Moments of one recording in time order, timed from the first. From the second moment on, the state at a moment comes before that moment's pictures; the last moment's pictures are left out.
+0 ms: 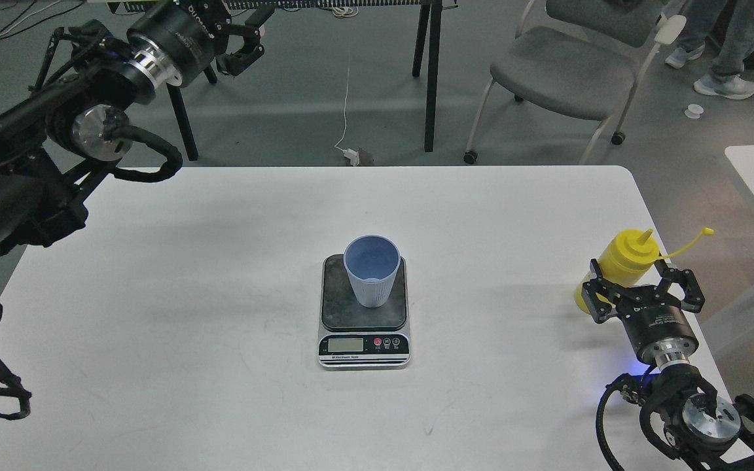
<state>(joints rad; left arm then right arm) -1.14 0.40 -0.44 -0.74 0.01 -0.38 -0.30 0.16 -0.36 0.91 0.96 0.60 0.49 0.27</state>
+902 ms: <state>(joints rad) -1.15 0.42 -0.44 -0.74 0.01 -0.38 -0.30 0.21 -0.61 0.94 1.24 0.47 0.49 0.28</state>
